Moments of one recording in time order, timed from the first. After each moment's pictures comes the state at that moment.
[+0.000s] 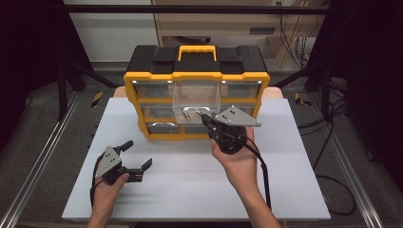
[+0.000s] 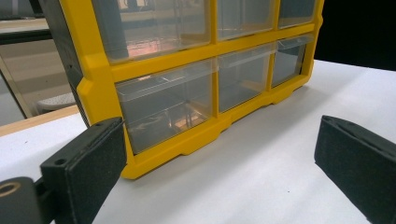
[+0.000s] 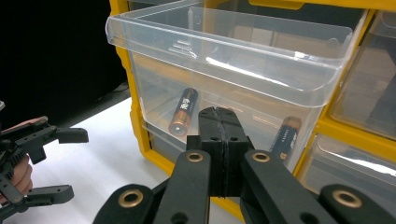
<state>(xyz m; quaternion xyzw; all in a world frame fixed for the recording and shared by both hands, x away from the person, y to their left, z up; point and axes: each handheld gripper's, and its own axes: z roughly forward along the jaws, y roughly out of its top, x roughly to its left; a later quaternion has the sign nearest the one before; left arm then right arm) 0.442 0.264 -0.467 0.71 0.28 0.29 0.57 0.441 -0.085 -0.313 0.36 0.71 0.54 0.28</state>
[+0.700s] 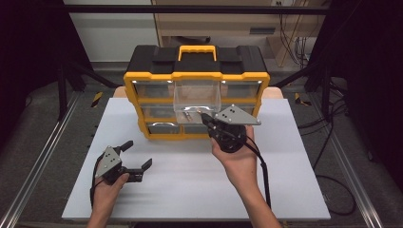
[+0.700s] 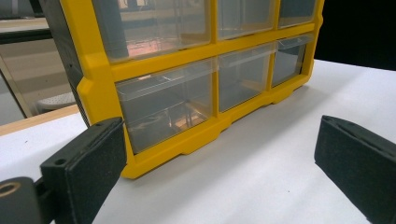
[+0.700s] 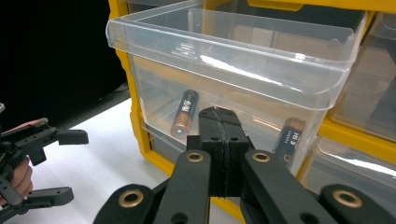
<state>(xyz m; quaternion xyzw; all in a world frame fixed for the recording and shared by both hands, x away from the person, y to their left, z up) 0.442 0.264 -0.467 0.71 0.28 0.29 0.57 0.444 -0.085 -0.312 0.36 0.71 0.54 0.28</state>
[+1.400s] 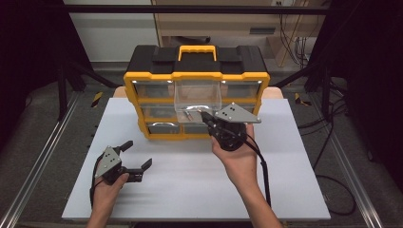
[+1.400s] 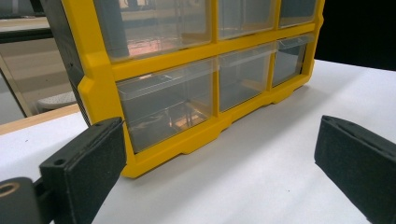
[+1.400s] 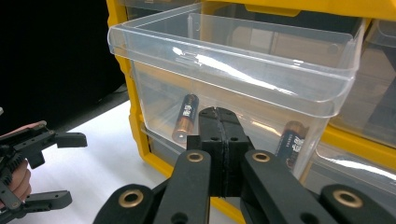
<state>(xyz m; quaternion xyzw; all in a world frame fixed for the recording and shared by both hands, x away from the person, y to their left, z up) 0.443 0.265 -0.467 0.71 0.28 0.29 0.57 0.446 -0.085 -0.309 0.36 0.71 0.54 0.28</state>
